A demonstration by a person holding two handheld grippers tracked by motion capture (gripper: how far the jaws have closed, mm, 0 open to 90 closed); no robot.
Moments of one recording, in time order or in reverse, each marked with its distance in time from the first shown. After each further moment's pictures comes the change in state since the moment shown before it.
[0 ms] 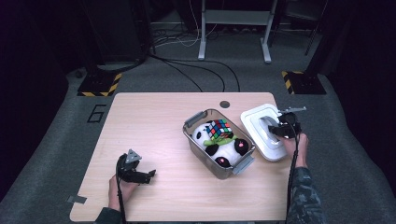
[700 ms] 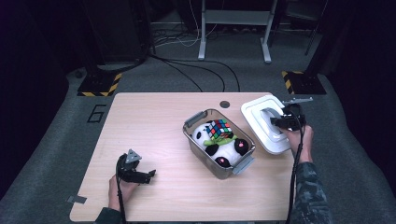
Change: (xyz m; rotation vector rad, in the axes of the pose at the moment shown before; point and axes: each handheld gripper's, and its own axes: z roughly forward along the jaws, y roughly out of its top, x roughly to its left) left arm 0.000 0.000 0.000 0.000 0.000 0.001; right arm 0.001 0.028 -0.032 -0.037 0.019 -0.010
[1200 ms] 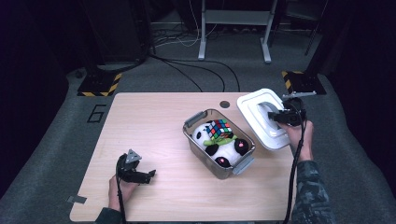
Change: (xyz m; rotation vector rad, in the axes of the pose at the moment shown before) left arm 0.000 0.000 0.000 0.003 -0.002 0.000; right arm 0.016 0.021 -0.026 -0.047 0.067 0.002
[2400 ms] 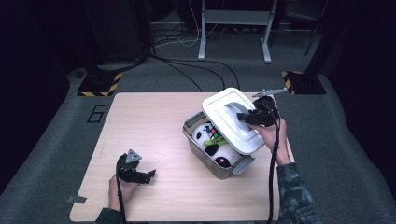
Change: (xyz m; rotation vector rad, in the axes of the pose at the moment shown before) left arm 0.000 0.000 0.000 0.002 0.000 0.003; right arm 0.101 0.028 -0.004 -0.016 0.205 -0.102
